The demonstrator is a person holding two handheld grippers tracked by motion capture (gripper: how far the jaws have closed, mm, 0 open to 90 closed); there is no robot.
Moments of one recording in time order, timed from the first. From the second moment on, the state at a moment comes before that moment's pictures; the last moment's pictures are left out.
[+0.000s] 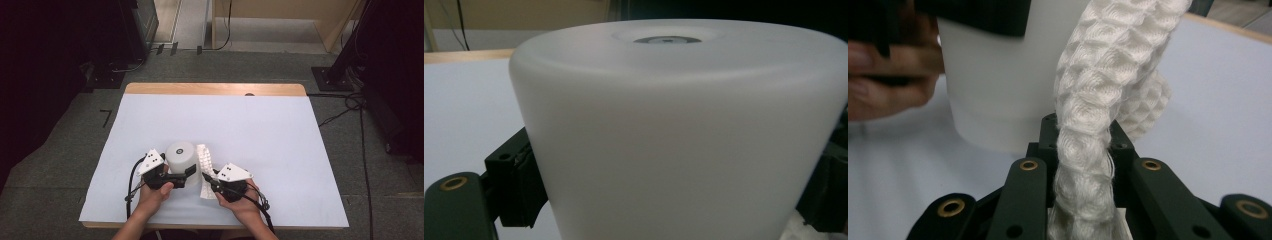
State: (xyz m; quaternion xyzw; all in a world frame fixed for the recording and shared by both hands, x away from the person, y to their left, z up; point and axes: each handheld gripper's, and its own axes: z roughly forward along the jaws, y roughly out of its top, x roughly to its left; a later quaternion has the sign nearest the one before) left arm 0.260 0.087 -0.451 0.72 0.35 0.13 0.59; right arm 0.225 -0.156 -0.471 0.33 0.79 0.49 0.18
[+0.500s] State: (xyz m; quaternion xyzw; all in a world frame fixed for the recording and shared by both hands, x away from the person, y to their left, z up) left arm 0.254 0.069 -0.459 0.74 0.32 0.14 0.57; right arm 0.226 -0.171 -0.456 0.33 0.76 0.52 0.20
